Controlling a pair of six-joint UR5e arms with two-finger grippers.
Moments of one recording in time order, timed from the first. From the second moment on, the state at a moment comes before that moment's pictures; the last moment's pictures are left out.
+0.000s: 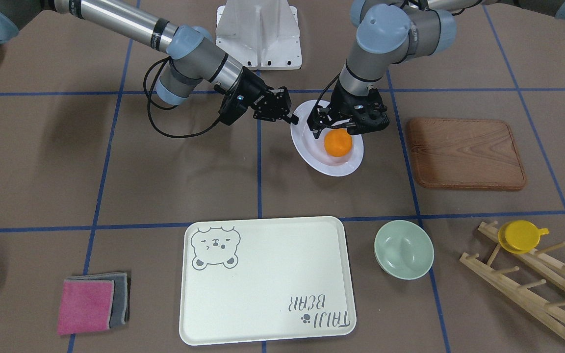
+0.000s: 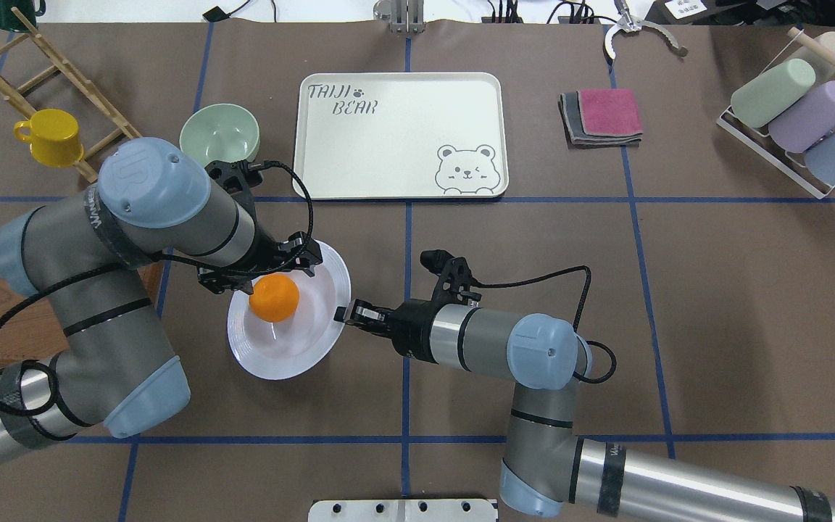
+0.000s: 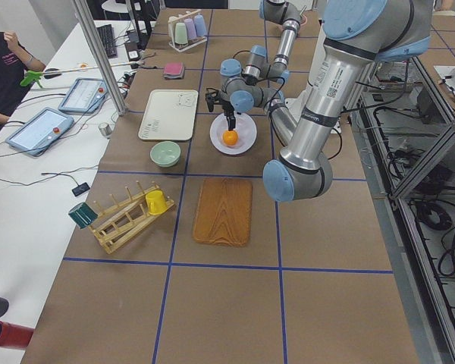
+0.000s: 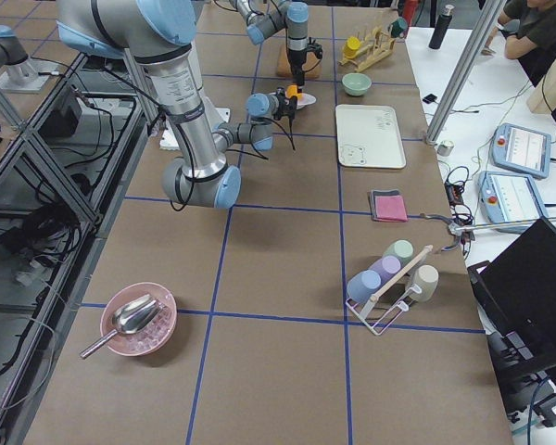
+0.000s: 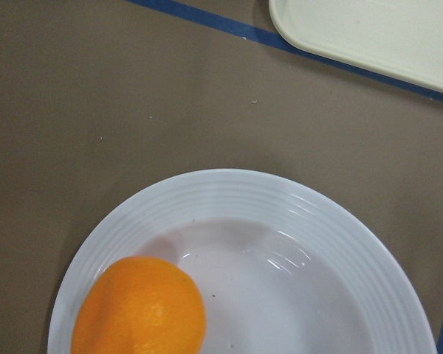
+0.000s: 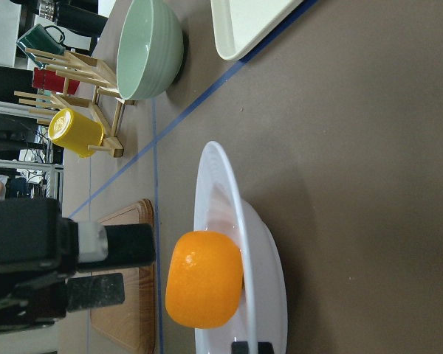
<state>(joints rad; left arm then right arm) -0.60 -2.05 -1.86 -1.67 -1.98 -1.44 0.30 -0.96 1.38 -0.27 1.57 1.71</state>
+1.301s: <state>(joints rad) -0.84 -1.82 -2.02 -1.63 -2.10 -1.00 0.44 -0.94 1.39 -0.34 1.30 1.98</state>
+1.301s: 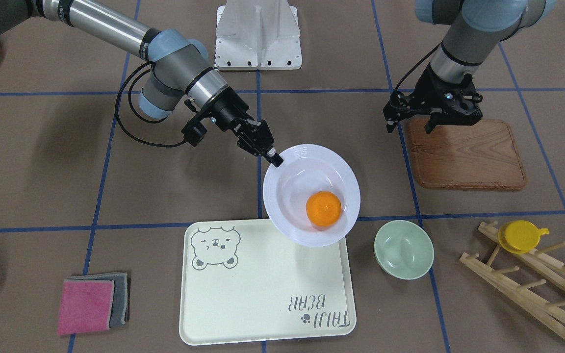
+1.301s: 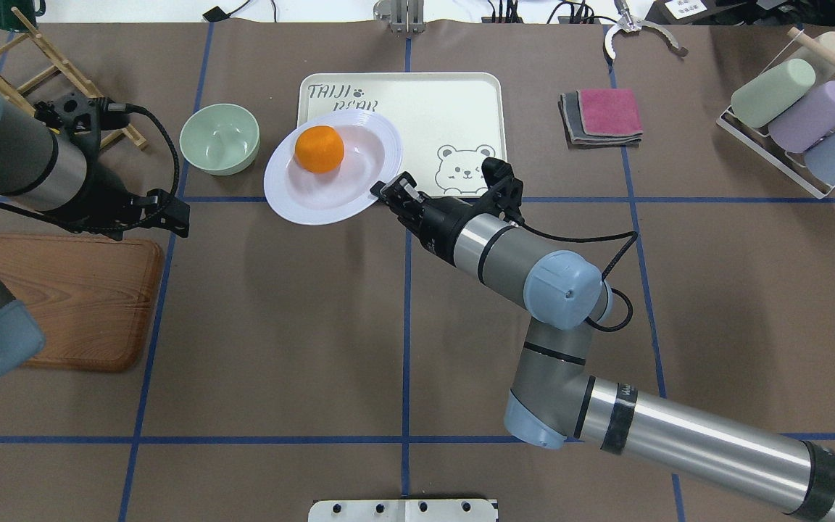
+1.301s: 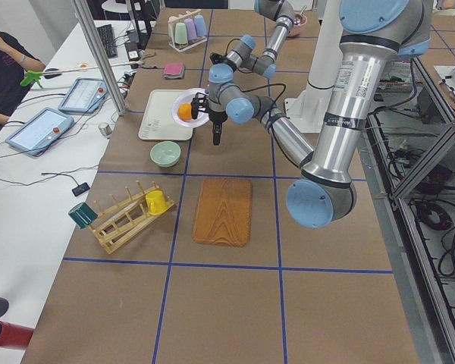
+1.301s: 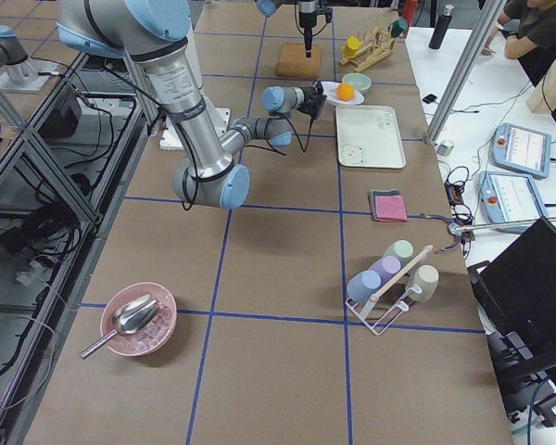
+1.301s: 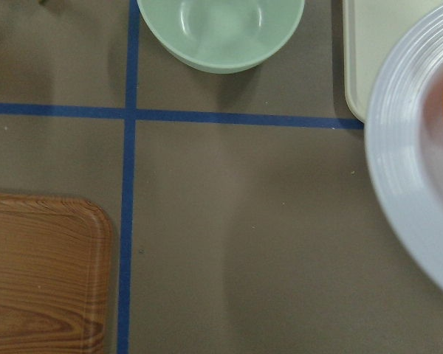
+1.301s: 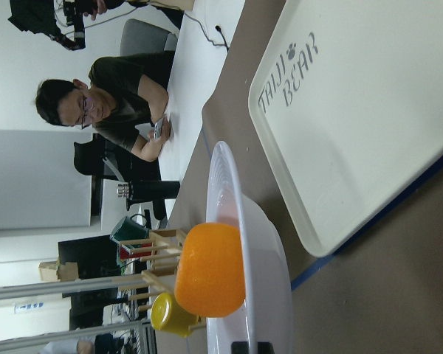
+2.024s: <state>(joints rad) -0.97 -1.69 -1.99 -1.64 -2.12 -0.72 0.50 -0.84 1.31 -0.72 1.20 2.11</state>
